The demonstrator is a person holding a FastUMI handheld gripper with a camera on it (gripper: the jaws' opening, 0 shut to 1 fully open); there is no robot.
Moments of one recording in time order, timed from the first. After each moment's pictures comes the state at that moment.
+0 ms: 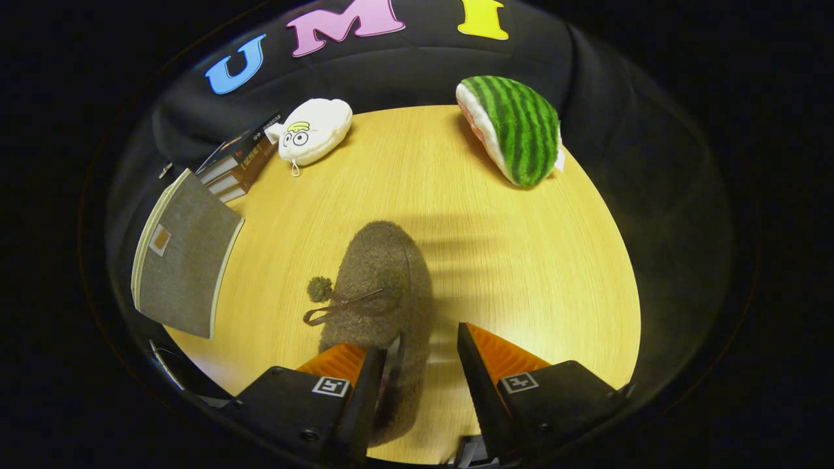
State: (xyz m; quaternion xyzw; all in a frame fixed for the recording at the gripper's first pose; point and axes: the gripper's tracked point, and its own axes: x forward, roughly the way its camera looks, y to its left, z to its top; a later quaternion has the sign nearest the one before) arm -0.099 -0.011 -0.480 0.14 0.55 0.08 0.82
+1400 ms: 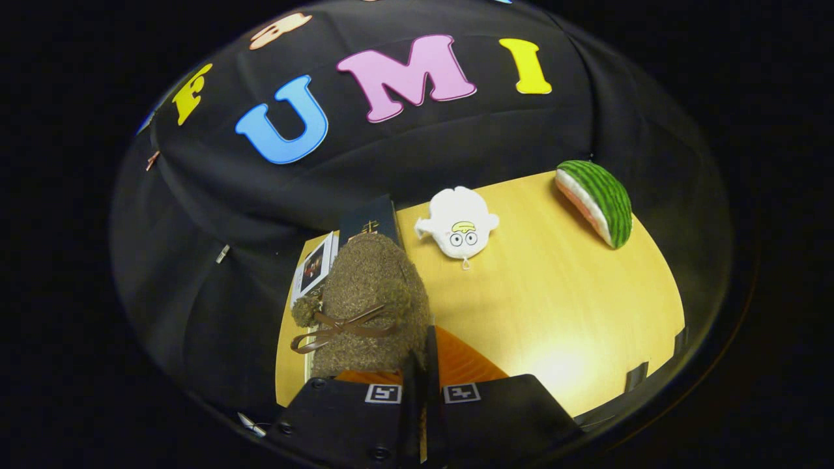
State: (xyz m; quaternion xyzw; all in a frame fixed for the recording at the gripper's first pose) arm -0.007 0.235 -0.191 0.27 0.48 0.07 0.83
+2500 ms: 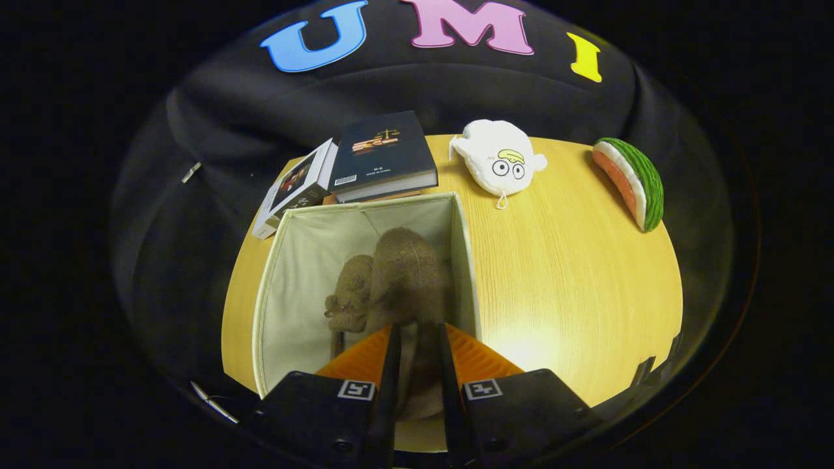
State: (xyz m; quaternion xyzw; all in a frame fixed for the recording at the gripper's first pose) arm -0.052 0.334 -0.276 0.17 0.55 0.10 0.81
